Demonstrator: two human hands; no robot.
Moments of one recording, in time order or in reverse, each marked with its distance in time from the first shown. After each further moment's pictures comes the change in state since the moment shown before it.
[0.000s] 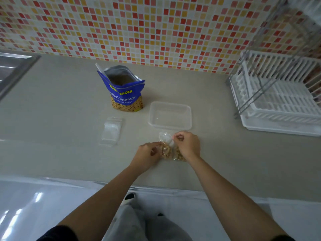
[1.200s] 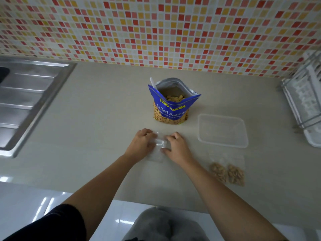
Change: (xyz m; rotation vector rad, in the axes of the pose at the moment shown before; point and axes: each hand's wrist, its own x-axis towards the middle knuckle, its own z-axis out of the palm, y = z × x) left_hand 0.061 -0.132 -0.156 0.343 0.010 0.034; right_hand 0.023 -0.120 0.158 -0.274 -0.361 -0.302
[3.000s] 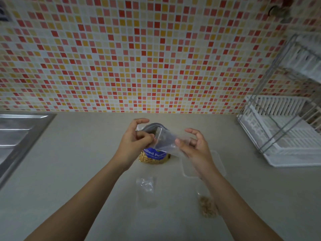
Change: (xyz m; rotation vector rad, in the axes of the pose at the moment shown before) left_hand 0.022 0.108 -0.145 -1.019 0.097 0.117; right_hand -0.035 -0.054 -0.153 1.147 0.521 -0.021
